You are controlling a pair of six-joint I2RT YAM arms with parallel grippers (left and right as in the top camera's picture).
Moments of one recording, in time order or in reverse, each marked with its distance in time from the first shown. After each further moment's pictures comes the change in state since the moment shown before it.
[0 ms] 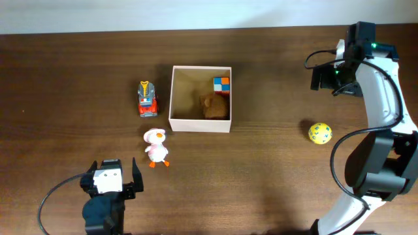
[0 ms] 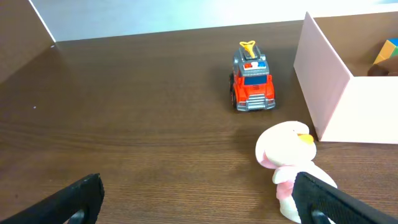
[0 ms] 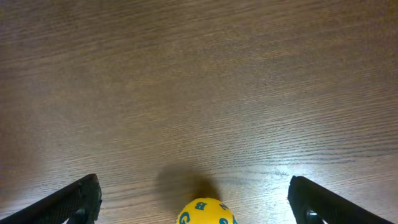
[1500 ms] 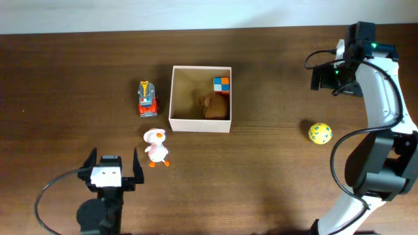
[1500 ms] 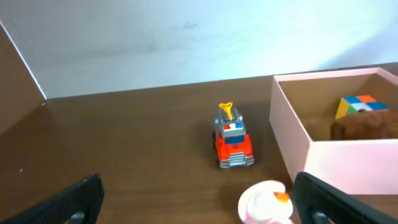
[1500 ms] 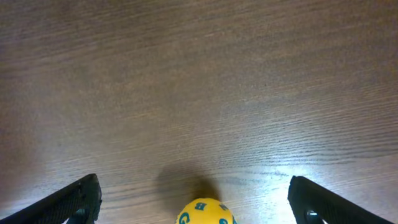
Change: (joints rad) left arm 0.000 0.076 0.034 0.223 0.091 0.022; right arm 0.000 0.000 0.000 0.002 0.000 -0.002
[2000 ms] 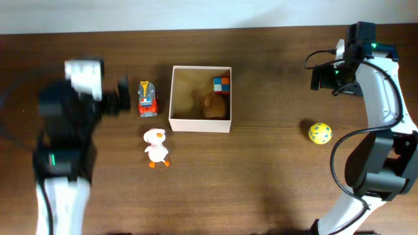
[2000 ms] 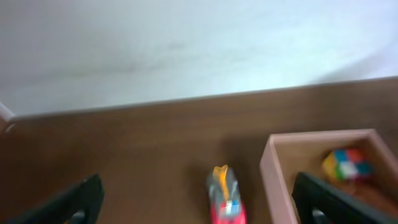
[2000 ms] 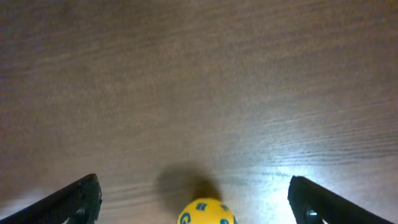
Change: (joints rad) left arm 0.000 1.055 0.978 -0.172 0.087 0.000; right arm 0.001 0.000 0.000 -0.001 -0.004 -0.001
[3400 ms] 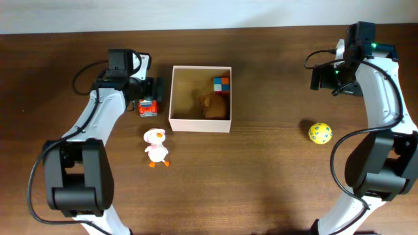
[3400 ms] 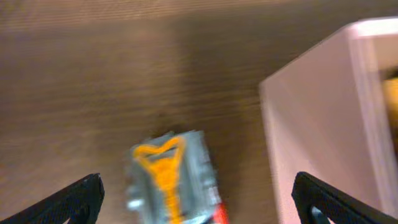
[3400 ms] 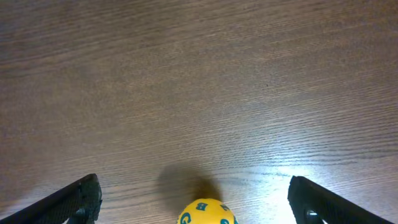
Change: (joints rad) left arm -0.096 0.778 0.230 -0.066 0.019 -0.051; right arm 0.000 0.000 0.000 0.001 0.000 0.000
